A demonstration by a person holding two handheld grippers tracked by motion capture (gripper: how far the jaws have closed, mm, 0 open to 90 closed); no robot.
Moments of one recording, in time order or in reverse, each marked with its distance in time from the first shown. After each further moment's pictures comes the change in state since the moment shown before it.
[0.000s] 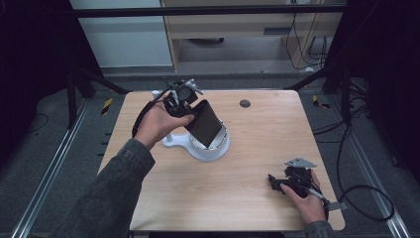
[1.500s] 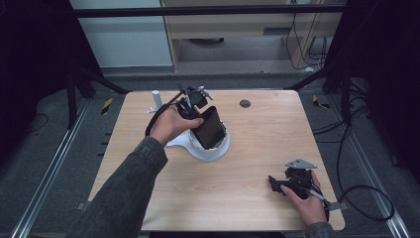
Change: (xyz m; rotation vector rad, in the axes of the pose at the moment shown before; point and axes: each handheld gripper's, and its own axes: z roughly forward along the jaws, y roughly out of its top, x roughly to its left) left arm 0.006 0.004 0.049 0.080 -0.059 -0.030; right arm 0.001 -0.003 -0.003 0.000 0.004 -0.002
